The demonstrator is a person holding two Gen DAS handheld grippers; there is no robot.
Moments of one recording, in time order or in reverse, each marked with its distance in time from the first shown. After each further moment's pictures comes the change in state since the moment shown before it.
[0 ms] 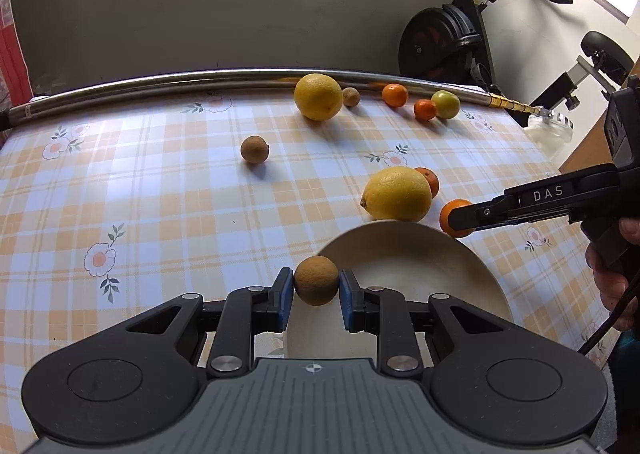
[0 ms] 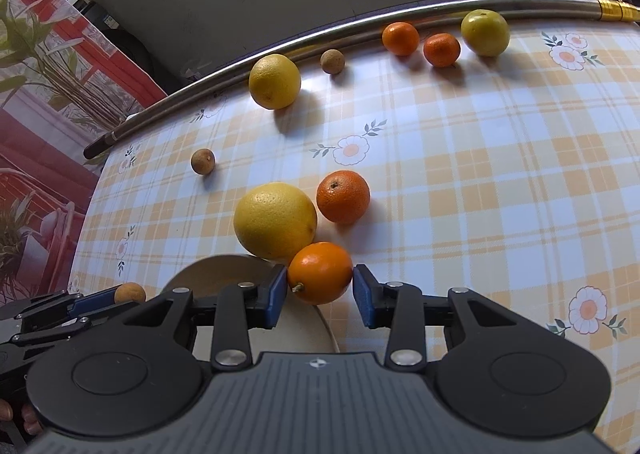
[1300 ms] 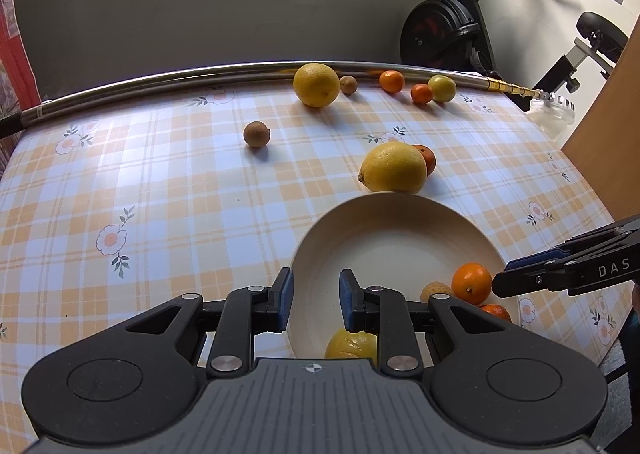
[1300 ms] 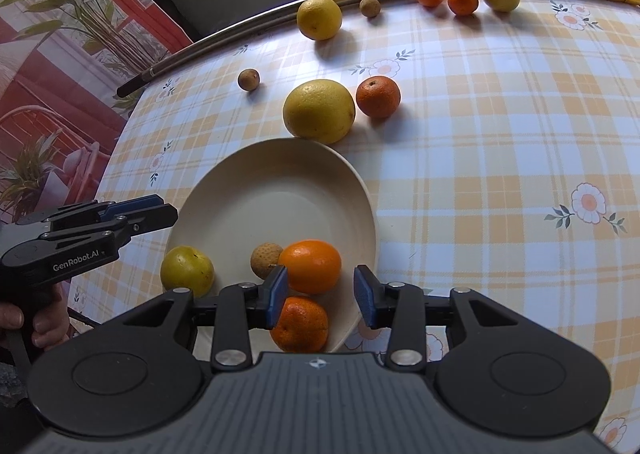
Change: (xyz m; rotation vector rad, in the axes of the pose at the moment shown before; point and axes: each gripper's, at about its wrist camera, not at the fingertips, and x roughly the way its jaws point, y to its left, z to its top) left arm -0.013 -0.009 -0.019 0.036 0.000 0.041; right arm -0.029 0.017 -0.065 -0.074 0.079 0.036
